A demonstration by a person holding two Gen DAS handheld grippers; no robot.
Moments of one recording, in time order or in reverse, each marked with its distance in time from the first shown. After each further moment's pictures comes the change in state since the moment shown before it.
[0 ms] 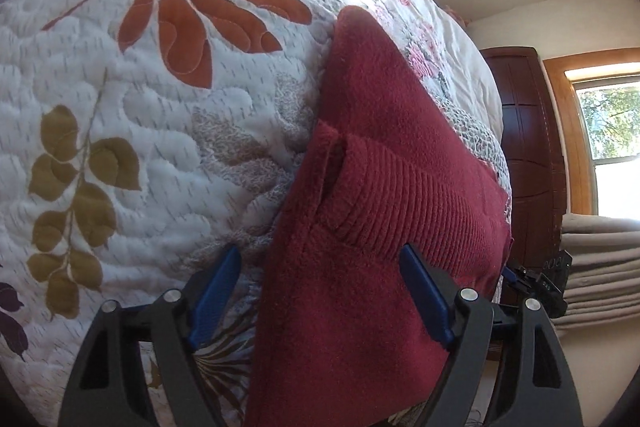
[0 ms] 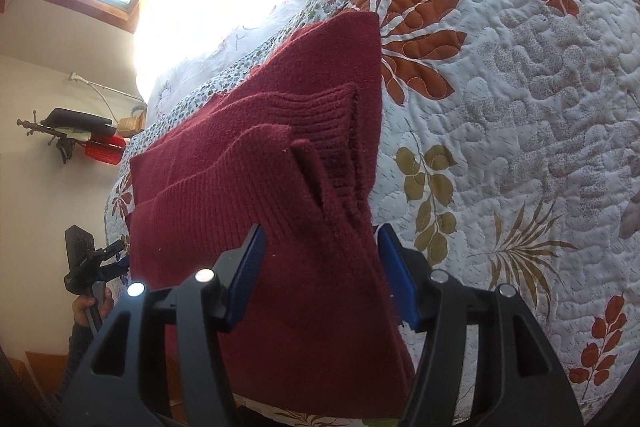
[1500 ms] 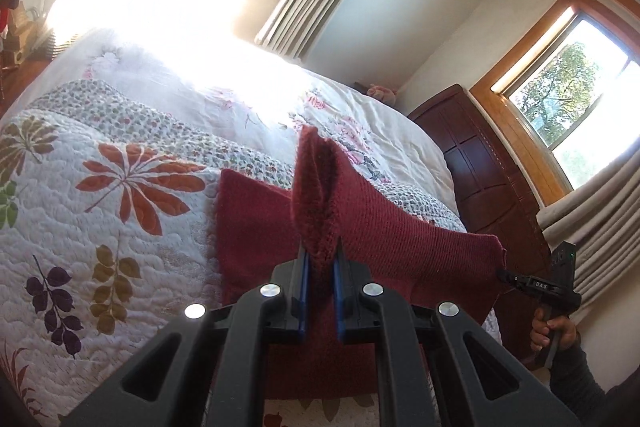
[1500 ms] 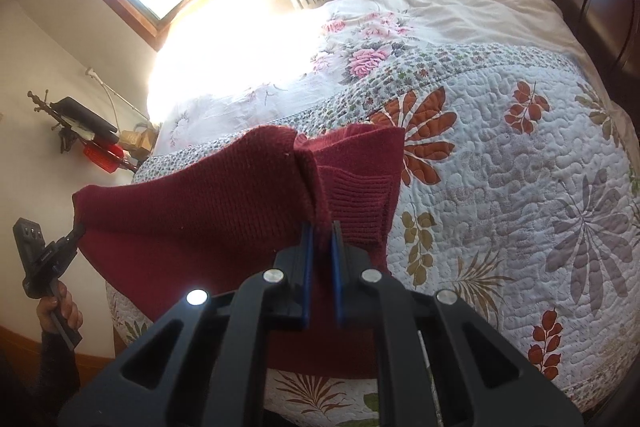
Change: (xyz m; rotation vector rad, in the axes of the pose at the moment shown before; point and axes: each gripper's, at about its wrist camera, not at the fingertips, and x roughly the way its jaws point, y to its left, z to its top) left arm -0.135 -0.117 -0.050 0.310 -0.440 -0.032; right arm -0.117 0.074 -0.020 -0.164 -0.261 -0.063
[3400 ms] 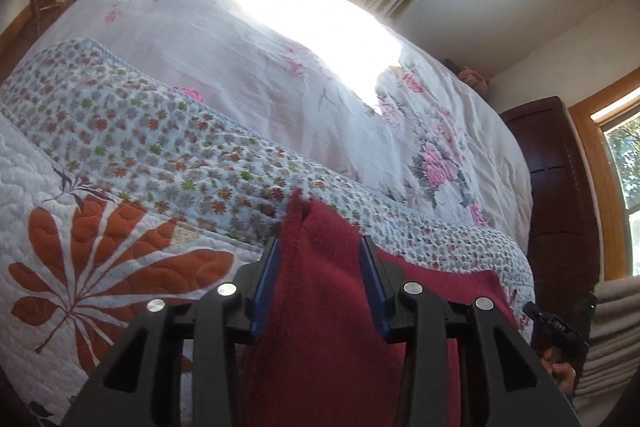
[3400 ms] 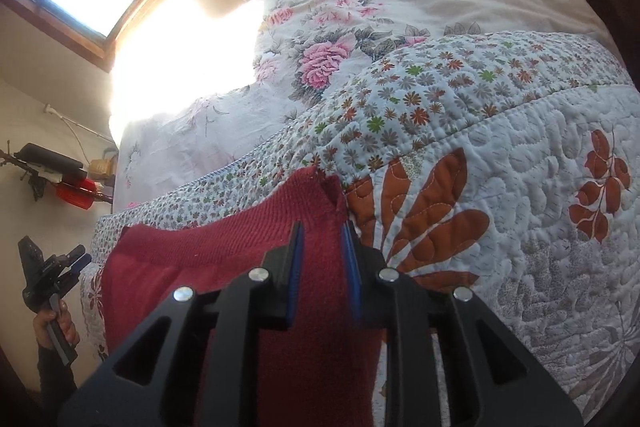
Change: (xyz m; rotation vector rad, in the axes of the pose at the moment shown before) left arm 0.199 0.092 0.109 -0.193 0.202 0.134; right arm 0.171 -0.076 0.117 0.154 0.085 -0.046
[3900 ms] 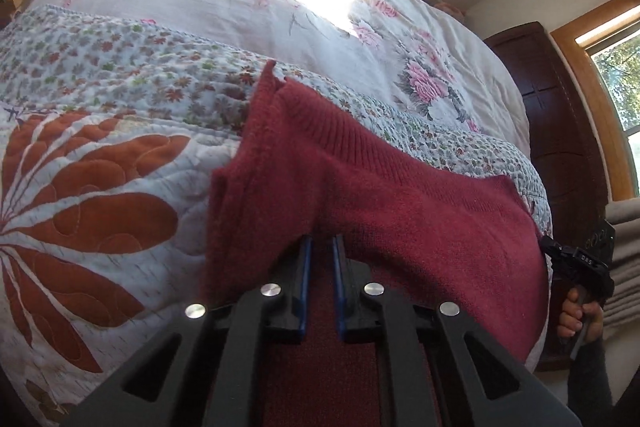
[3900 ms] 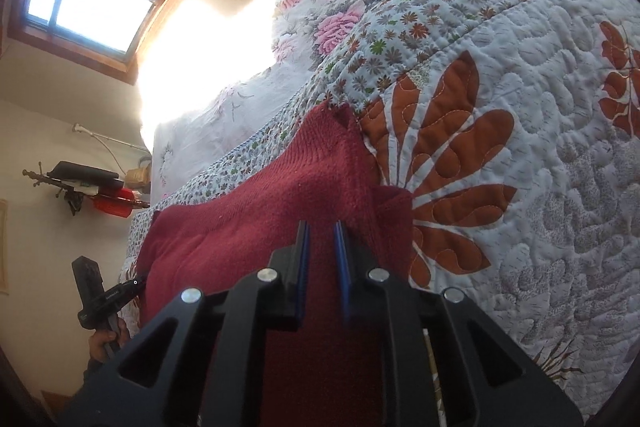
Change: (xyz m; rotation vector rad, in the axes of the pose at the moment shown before) left arm 0.041 0.013 -0.063 0.099 0.161 0.043; right arm 0.003 -0.015 -0.046 0.093 0.033 0.142
